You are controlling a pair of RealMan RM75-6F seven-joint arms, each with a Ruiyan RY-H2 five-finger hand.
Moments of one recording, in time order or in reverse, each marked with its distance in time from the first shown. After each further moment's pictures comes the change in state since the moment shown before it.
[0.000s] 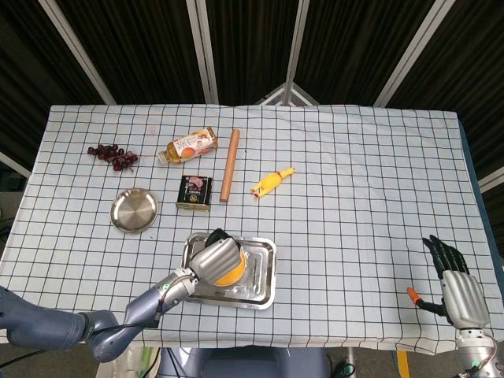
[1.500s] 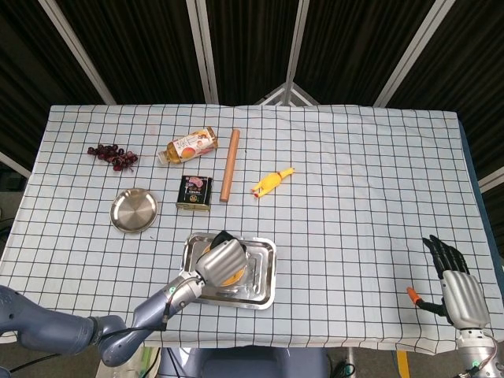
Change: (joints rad) left arm 0.019 -0.059 -0.031 0.005 -0.028 0.010 0.013; right arm 0.000 0.002 0.000 -0.001 -0.002 0.001 0.006
